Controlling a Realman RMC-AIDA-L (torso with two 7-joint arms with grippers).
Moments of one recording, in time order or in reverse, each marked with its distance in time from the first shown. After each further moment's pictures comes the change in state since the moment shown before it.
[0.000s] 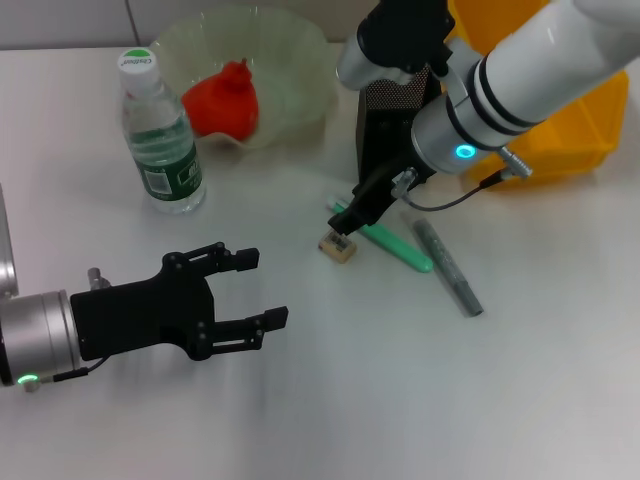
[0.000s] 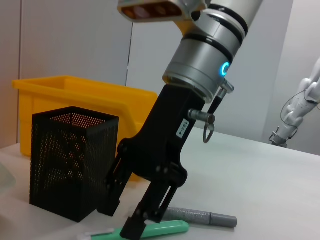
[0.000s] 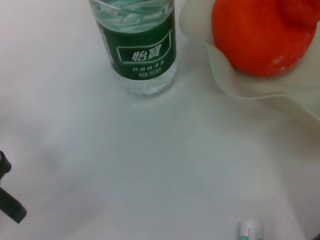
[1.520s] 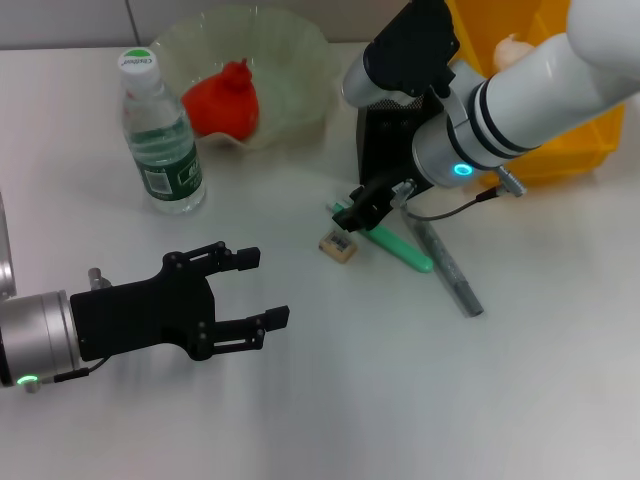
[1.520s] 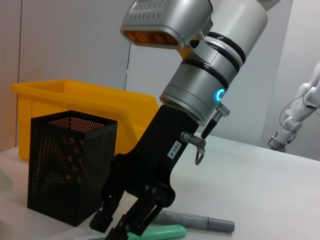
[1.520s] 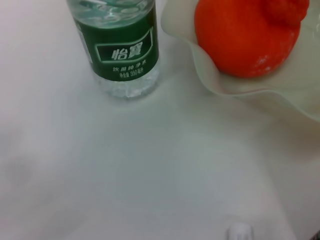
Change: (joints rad) left arm 0.004 0.000 0.003 -0.002 -0.011 0.011 0.000; right arm -0.048 0.000 -0.096 0.017 0.070 0.132 -0.003
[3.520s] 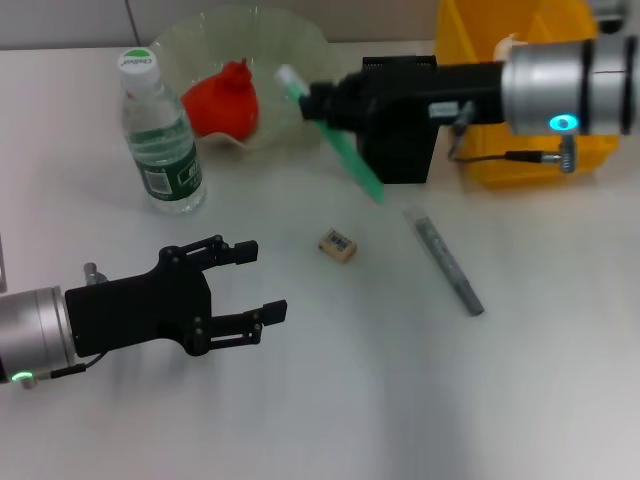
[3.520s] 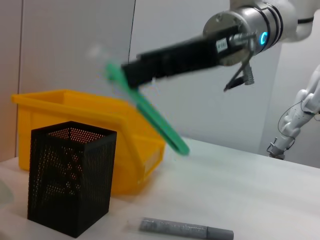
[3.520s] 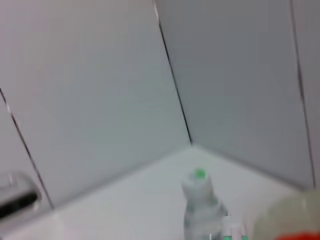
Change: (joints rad) left arm 0.001 0.004 -0.005 0.007 -0.012 0.022 0.001; right arm -0.347 -0.011 0.336 -0.311 0.620 -0.286 -0.540
